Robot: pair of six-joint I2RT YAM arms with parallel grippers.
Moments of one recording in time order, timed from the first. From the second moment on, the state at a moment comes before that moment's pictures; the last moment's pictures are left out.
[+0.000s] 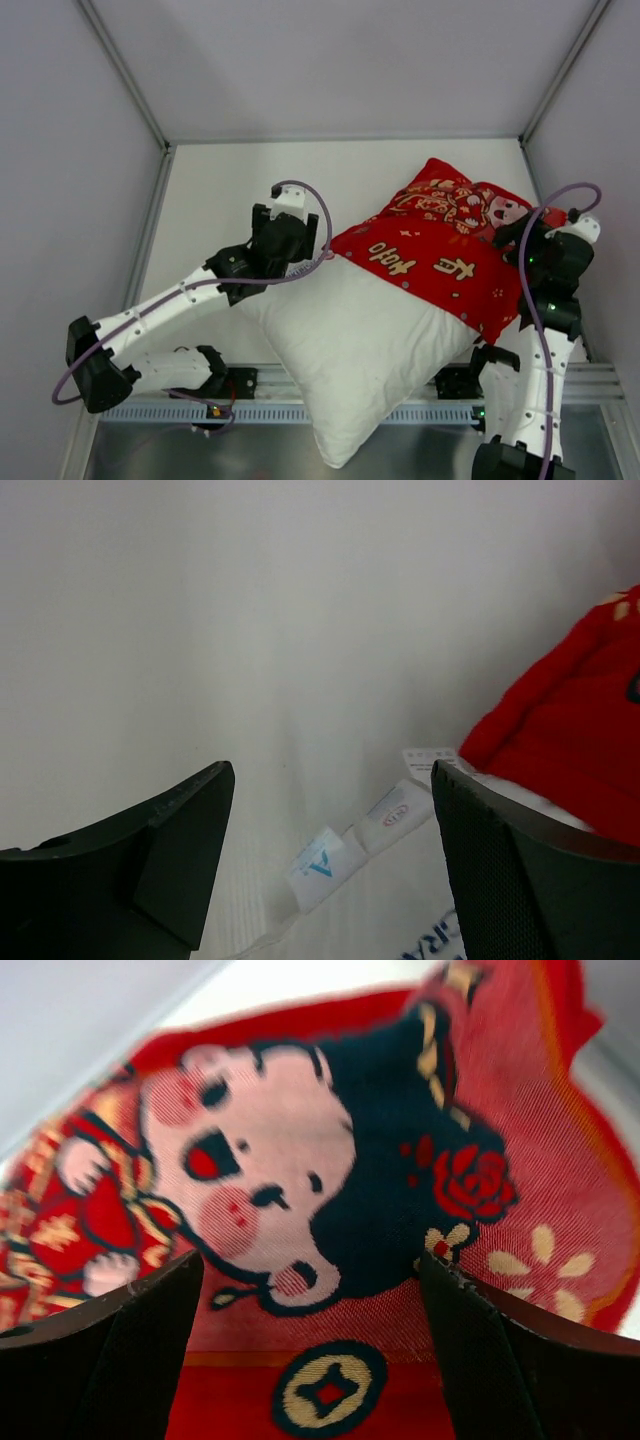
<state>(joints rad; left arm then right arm) -0.91 1.14 1.02 -0.44 -0.69 -0.29 -0.36 0.61 0.70 -0.44 -0.11 0.42</state>
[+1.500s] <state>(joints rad) -1.03 1.17 1.02 -0.24 -0.64 -0.31 0.51 1.10 1.29 -0.43 0.12 0.39</state>
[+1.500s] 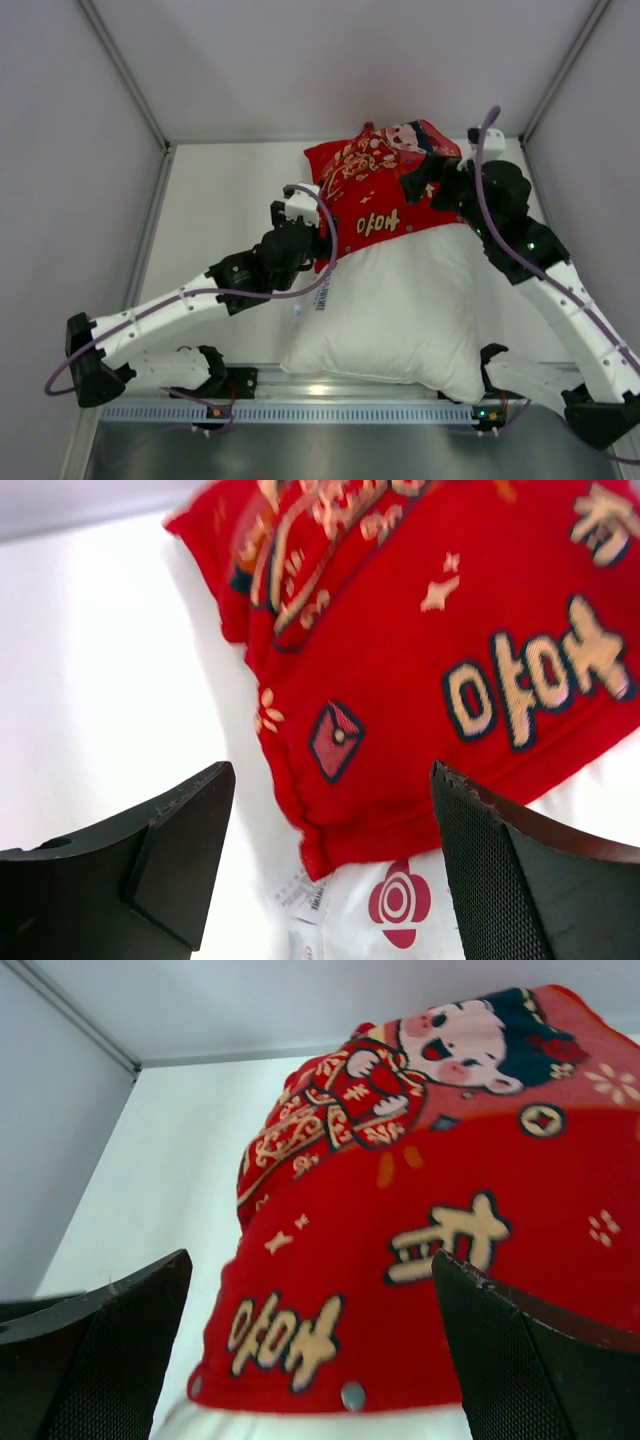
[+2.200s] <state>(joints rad) -1.02 1.12 0.76 -0.23 -0.70 -0.42 0.50 0.55 0.61 -0.55 0.30 0.63</state>
